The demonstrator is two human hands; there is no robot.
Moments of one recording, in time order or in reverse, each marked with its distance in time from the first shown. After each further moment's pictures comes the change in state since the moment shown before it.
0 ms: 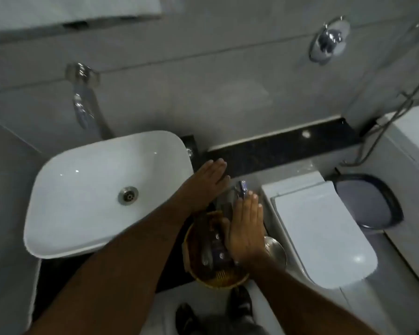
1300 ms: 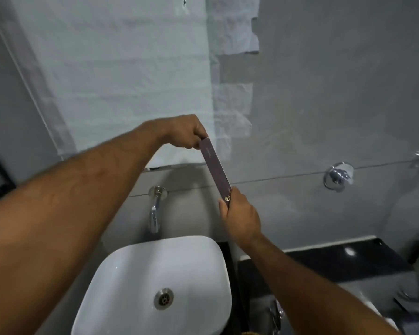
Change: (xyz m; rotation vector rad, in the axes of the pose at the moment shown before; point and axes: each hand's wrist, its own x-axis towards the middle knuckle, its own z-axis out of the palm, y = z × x) left_hand -0.006 -0.239 -0.395 -0.456 -0.016 -0.475; right_hand 0.150 -0.145 -0.239 0.518 0.454 -0.207
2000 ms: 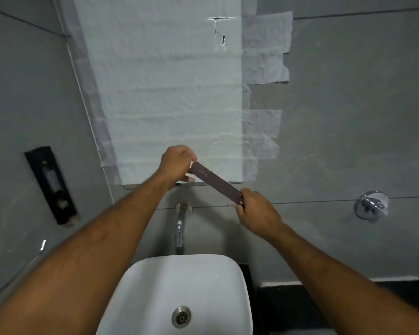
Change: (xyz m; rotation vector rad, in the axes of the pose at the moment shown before) left_hand -0.055 -0.063 0.038 -0.881 0.743 -0.396; right_hand 0.048 -0.043 -0.029 -0.175 -0.226 -0.253
